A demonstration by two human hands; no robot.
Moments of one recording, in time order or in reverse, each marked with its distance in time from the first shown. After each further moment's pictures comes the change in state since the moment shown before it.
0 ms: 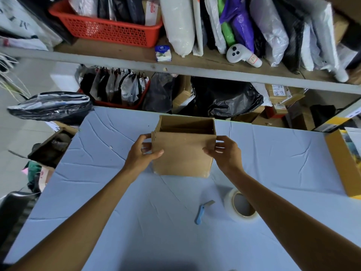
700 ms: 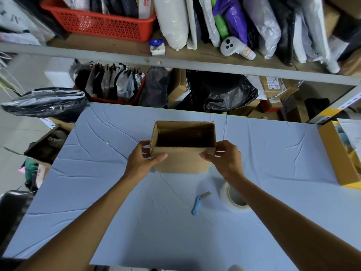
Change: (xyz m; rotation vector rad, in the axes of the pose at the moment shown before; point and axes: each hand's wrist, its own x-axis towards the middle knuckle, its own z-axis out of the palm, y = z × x) left_hand -0.031 -0.013 0.020 0.058 0.050 -0.024; right_hand -0.029 0.024 -0.009 -0.046 0.030 -0.007
